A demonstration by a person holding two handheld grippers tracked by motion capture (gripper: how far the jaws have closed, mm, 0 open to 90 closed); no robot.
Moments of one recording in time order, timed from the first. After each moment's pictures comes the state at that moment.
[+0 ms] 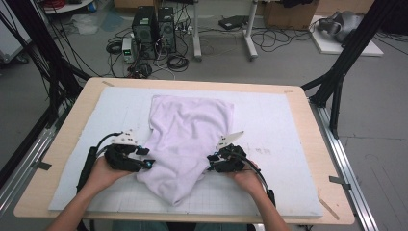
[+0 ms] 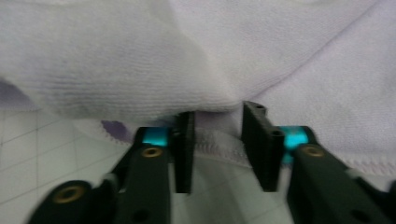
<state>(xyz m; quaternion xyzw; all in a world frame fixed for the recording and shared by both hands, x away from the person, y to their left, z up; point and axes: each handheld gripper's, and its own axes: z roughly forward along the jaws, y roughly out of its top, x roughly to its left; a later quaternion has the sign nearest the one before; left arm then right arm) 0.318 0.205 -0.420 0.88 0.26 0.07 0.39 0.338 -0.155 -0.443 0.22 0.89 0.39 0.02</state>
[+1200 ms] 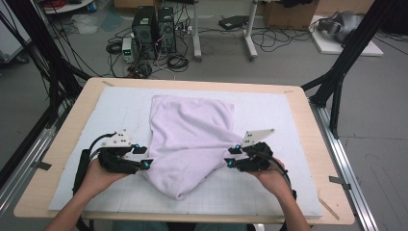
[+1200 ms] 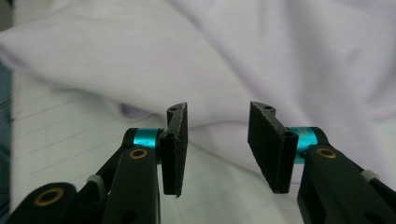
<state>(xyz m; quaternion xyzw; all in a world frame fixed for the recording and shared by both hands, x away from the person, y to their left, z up) 0.292 0.206 -0.390 0.86 0.25 0.08 0.44 0.312 -0.210 -0.397 0.21 0.89 0.41 0.08</state>
